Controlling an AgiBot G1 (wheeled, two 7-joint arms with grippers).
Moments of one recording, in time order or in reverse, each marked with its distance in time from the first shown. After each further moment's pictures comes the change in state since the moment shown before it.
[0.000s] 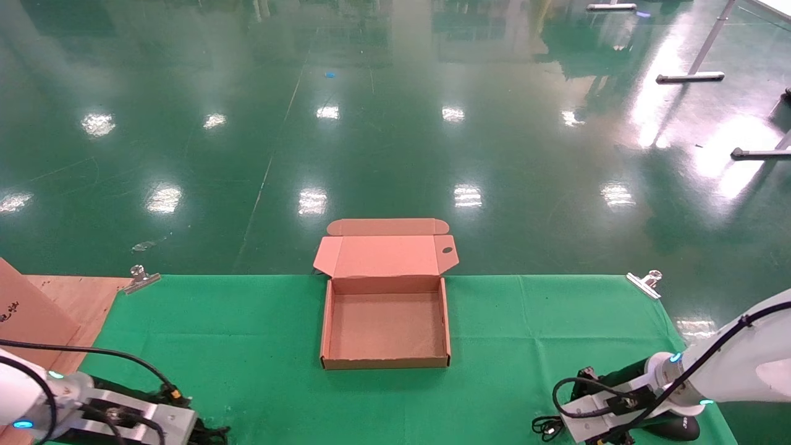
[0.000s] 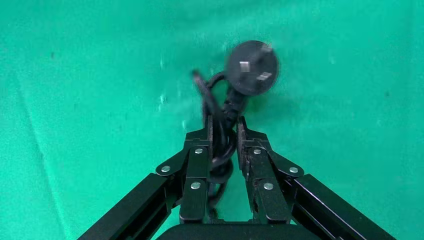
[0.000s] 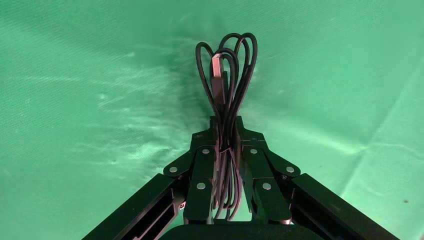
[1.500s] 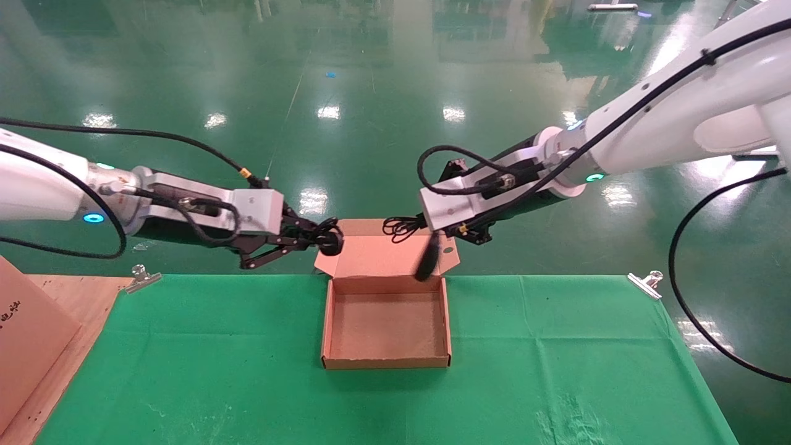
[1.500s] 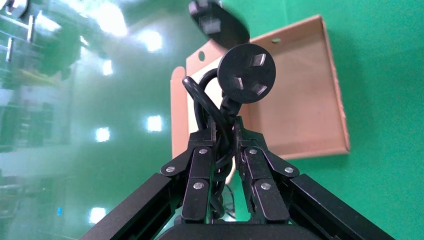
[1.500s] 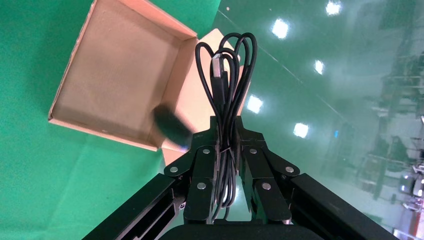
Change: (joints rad) left arm -0.340 0.136 -0.114 -0.040 -0.164 0.107 -0.119; right arm 0.354 -0.154 0.052 0.287 0.091 -0.155 0.311
